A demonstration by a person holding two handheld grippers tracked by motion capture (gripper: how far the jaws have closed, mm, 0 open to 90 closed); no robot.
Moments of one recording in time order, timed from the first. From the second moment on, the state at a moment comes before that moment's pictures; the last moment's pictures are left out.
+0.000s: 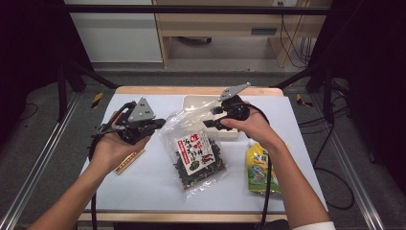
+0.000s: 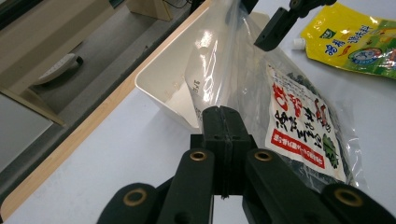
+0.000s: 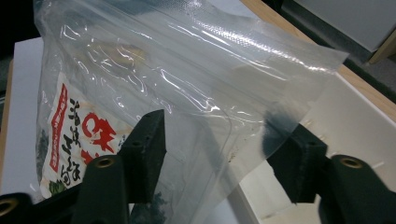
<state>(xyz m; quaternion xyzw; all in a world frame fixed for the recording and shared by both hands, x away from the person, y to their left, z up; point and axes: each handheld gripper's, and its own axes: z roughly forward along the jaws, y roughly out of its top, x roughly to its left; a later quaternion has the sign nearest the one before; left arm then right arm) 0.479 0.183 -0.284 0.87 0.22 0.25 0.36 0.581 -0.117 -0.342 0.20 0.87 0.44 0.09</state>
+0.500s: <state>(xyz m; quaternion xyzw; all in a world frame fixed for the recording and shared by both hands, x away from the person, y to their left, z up) 0.490 0.193 -0.294 0.87 0.24 0.25 0.36 0.571 -0.121 -0.332 0.18 0.87 0.45 0.11</state>
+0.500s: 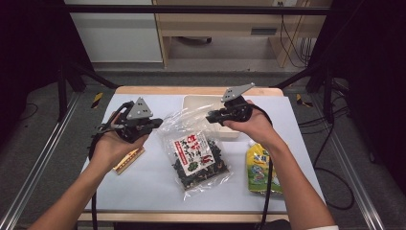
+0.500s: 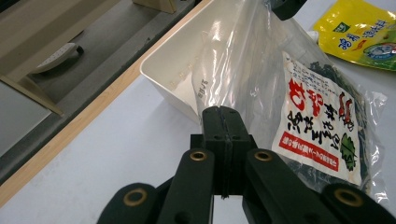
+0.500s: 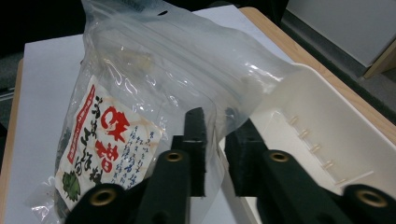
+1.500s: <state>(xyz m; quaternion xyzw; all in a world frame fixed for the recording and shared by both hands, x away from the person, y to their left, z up) 0.510 0.233 -0.325 0.82 0.32 0.19 0.43 0.569 -0.117 -0.313 0.18 0.85 0.47 0.14</state>
